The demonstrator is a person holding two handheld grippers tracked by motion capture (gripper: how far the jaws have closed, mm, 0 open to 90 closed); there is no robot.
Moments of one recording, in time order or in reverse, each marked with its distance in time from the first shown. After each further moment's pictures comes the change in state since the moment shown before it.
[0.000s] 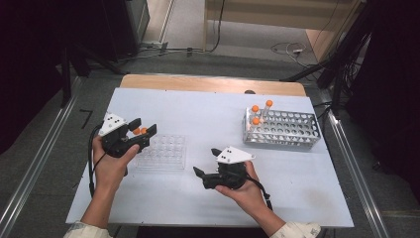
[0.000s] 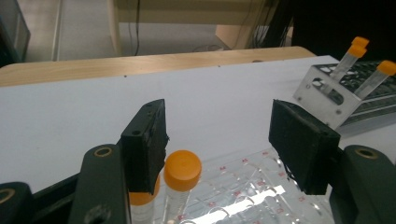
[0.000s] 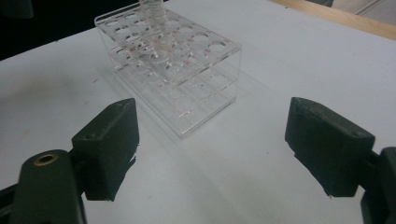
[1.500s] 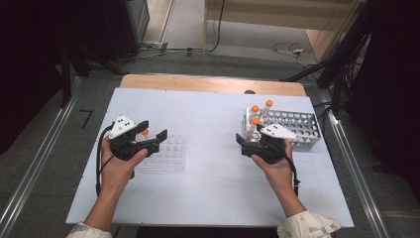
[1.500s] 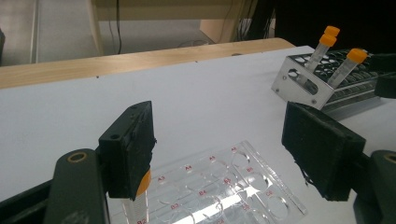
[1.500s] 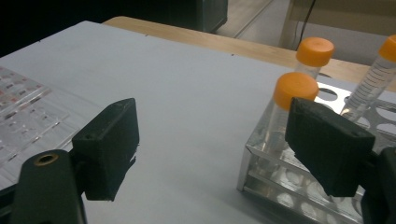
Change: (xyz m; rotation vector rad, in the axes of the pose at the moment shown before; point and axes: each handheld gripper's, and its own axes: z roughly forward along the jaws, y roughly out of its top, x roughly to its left) left arm -0.020 -0.001 0.006 0.021 -0.049 0.046; right arm -0.101 0.002 -0.042 -0.088 -0.324 0.156
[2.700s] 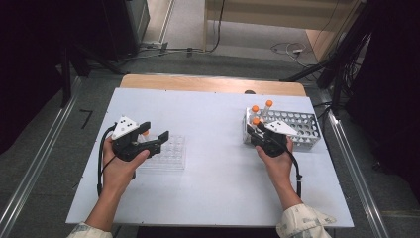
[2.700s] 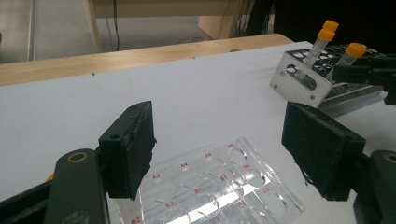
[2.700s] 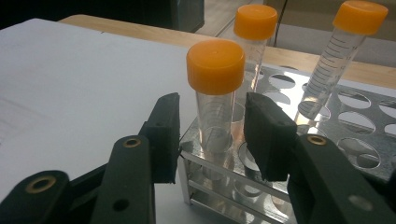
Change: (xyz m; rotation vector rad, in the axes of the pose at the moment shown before) left arm -0.003 -0.002 0.002 0.016 -0.007 0.011; right arm -0.034 -0.018 0.031 -0.023 -0.078 0.021
